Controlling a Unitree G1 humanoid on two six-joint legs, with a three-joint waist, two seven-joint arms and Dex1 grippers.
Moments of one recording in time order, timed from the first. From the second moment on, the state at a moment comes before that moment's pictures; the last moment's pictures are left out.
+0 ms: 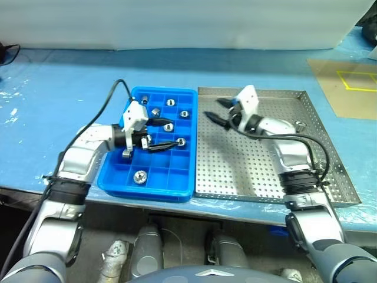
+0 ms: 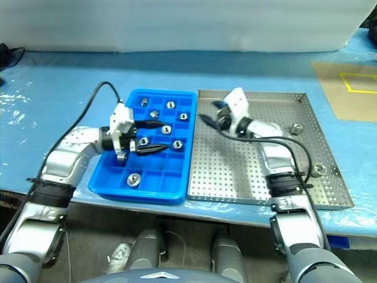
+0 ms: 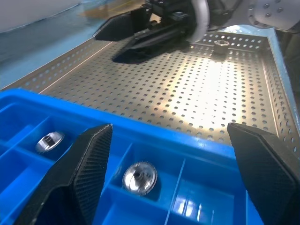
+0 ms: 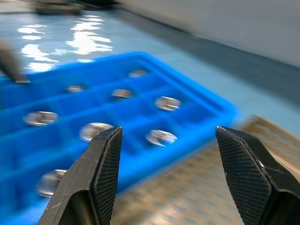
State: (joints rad) left arm -0.59 0.49 -0.11 0.16 -0.38 0.25 -1.18; right arm -0.65 -0.41 -0.04 0.30 0.16 0.24 0.65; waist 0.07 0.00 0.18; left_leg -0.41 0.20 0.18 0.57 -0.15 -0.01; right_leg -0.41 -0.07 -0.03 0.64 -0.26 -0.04
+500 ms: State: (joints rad) left arm -0.73 0.29 -0.19 0.34 -0.33 0.14 -1.26; right arm -0.69 -0.50 -0.20 0.83 0.06 -0.03 0.27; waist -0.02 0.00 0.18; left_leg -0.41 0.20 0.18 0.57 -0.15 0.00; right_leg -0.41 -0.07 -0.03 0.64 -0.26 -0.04
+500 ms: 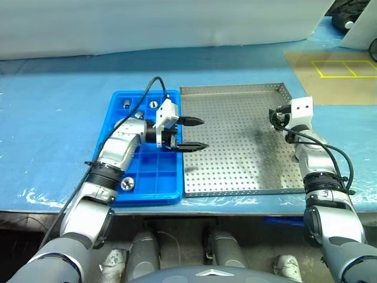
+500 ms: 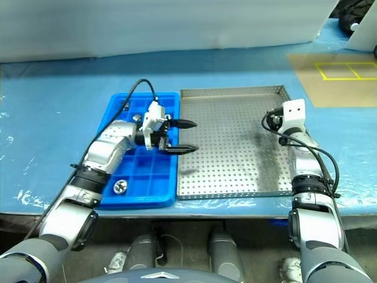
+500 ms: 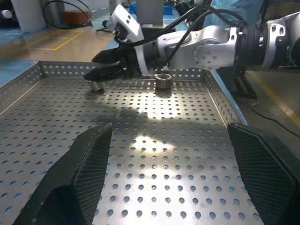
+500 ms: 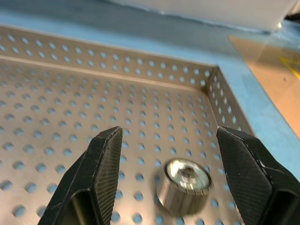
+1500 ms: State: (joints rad) left arm -0.69 0.31 -0.19 0.33 -0.31 0.11 -1.23; right arm -0.87 -0.50 -0.22 1.25 0.03 -0.13 0.19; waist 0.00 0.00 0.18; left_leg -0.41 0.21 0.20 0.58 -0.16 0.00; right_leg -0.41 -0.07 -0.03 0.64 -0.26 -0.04
